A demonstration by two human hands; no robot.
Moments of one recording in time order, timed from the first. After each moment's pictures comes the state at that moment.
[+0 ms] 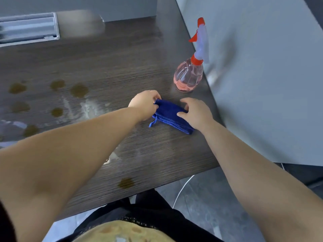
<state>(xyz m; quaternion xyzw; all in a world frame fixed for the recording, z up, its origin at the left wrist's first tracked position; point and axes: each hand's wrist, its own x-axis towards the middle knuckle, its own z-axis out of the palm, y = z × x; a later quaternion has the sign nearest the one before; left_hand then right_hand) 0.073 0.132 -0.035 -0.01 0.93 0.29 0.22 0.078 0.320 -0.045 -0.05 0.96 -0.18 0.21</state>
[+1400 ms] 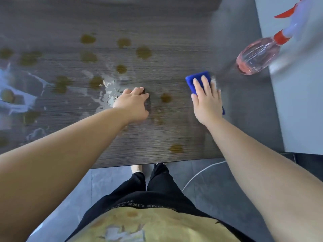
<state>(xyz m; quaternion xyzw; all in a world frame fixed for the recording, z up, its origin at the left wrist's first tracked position) 0.218 -0.032 -0.032 -0.06 0.95 0.10 0.30 0.149 0.197 -0.095 -0.15 0.98 -0.07 0.09</state>
